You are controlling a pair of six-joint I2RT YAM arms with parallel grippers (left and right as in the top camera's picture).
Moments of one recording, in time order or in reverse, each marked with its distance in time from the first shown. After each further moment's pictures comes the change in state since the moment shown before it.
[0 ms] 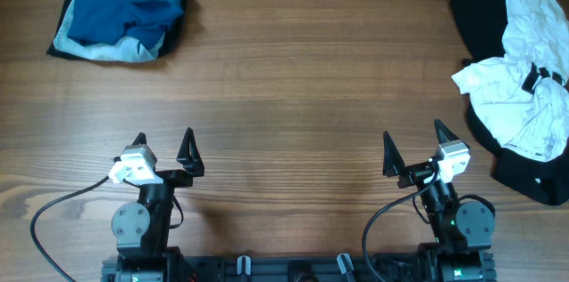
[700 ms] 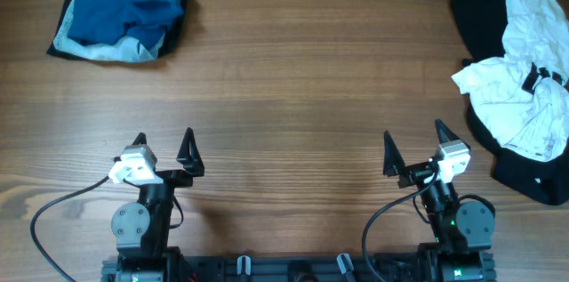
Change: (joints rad) left arm 0.000 0.000 0.000 0.000 0.000 0.000; right arm 0.000 0.000 0.000 0.005 0.010 -0.009
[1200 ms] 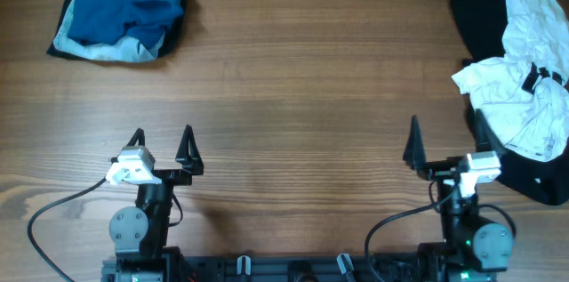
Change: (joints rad) left arm 0.000 0.000 0.008 0.069 0.016 0.000; right arm 0.000 0.076 0.122 0.256 0.142 -0.122
